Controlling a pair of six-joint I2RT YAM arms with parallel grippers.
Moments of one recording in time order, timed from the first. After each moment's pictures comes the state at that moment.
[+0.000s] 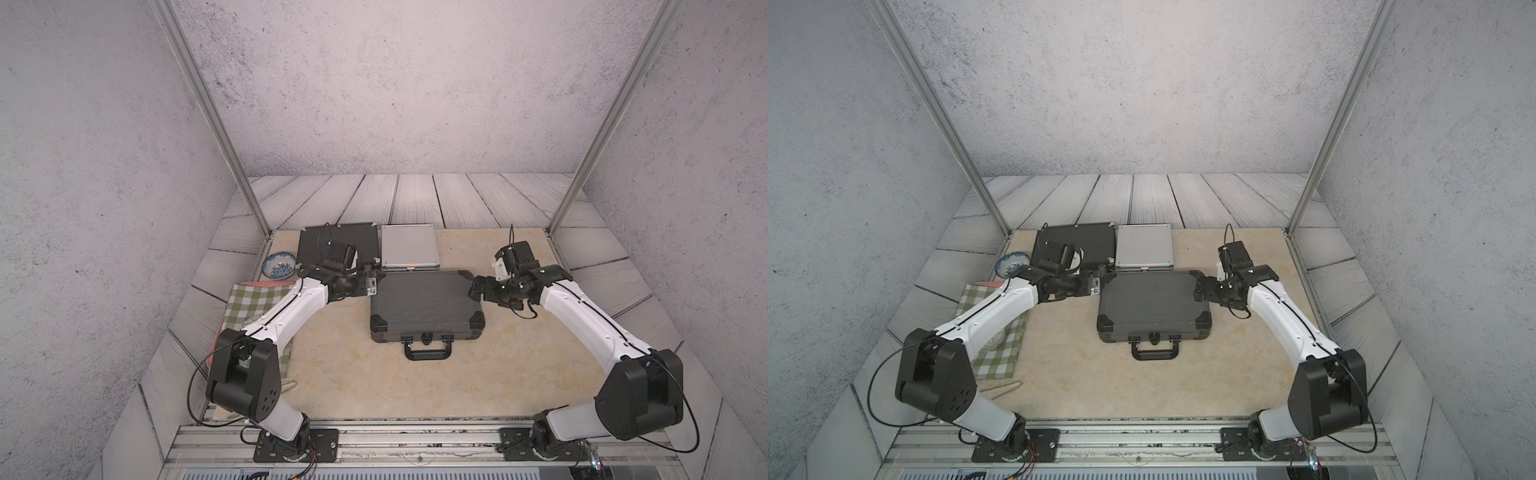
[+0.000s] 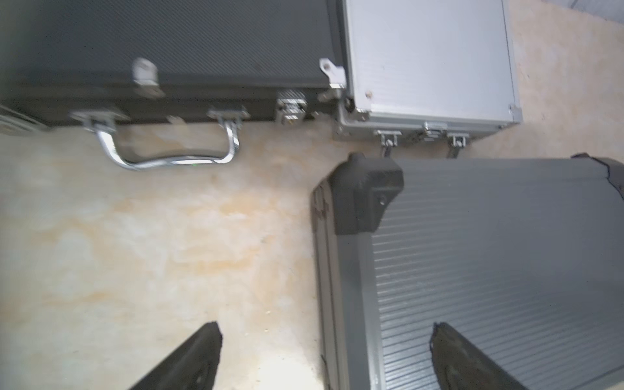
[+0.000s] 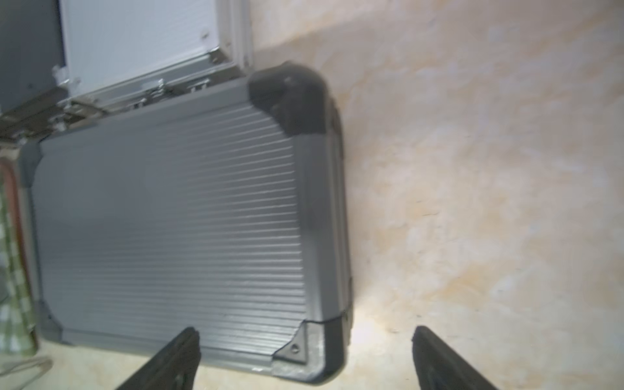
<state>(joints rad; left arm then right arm) -0.35 1.53 1.20 -0.57 0.02 -0.37 0.23 1.43 1.19 -0.82 -0.11 0.38</state>
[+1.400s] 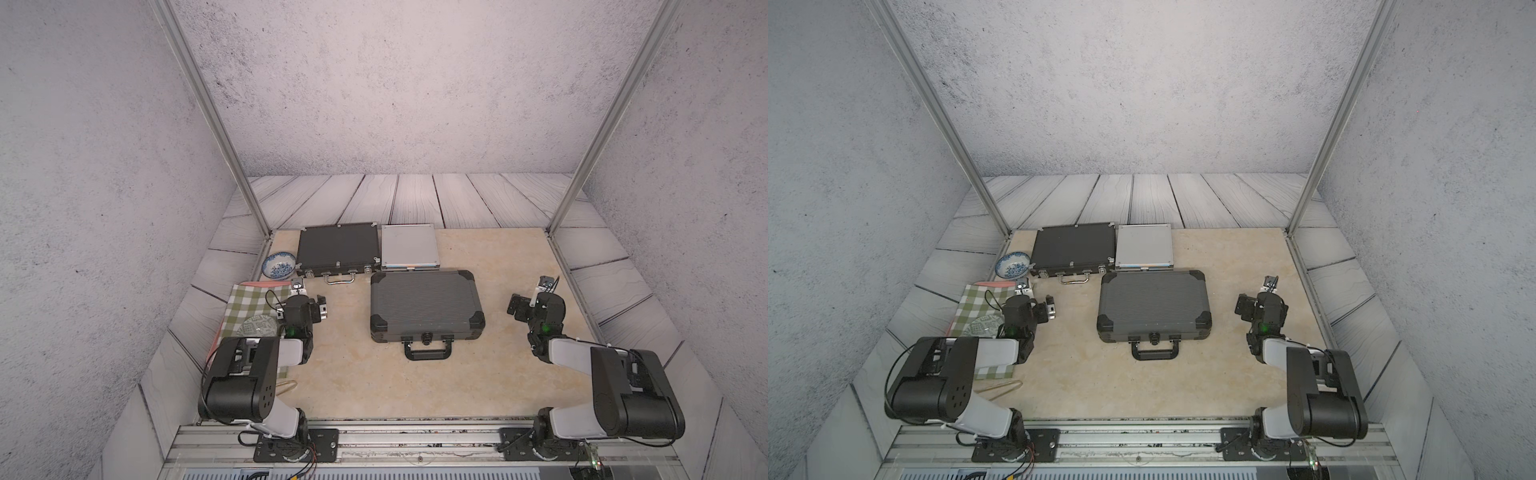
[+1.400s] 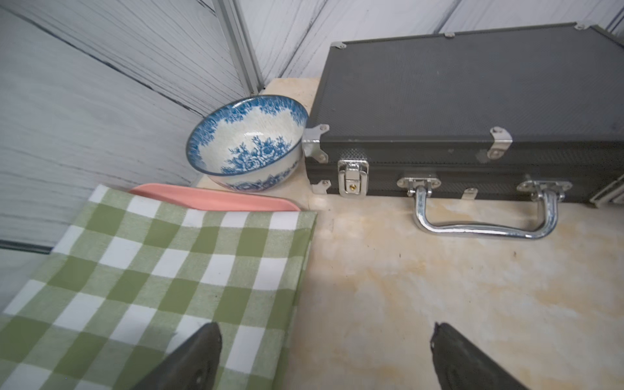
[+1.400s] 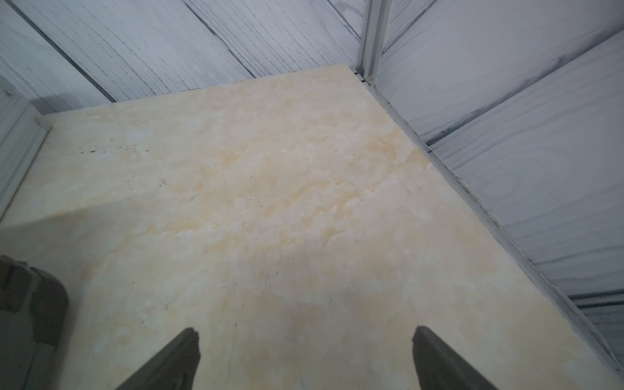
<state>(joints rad) -0.03 1.53 0.39 0.69 -0.26 -0.02 -0.04 1.43 0.41 0.55 0.16 0.10</state>
